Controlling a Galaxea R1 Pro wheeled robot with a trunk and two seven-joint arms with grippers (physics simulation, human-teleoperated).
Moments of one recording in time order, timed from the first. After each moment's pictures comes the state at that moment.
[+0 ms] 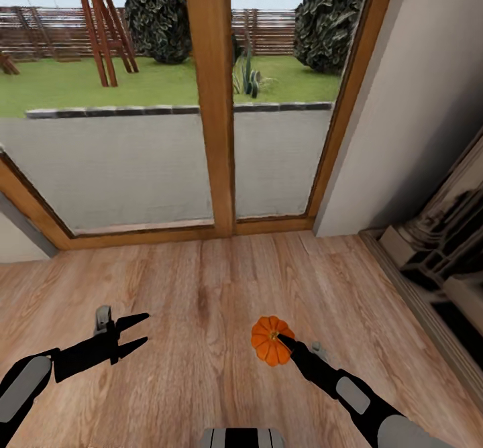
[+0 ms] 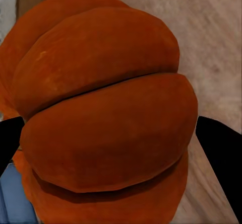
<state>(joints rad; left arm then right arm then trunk) -0.38 0.43 0.01 -0.94 1.18 0.99 -0.66 -0.60 -0.07 0.29 -0.28 -1.12 0.24 0.57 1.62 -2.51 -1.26</state>
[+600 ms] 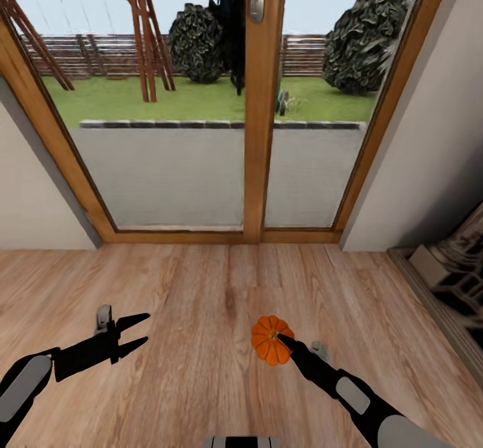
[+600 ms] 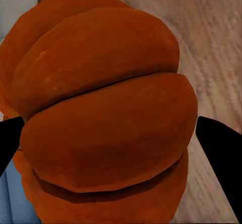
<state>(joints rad) -0.38 0.43 0.00 -0.95 1.17 1.00 -0.66 -0.60 -0.07 0.29 -0.28 -1.12 0.24 0.58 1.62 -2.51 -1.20</state>
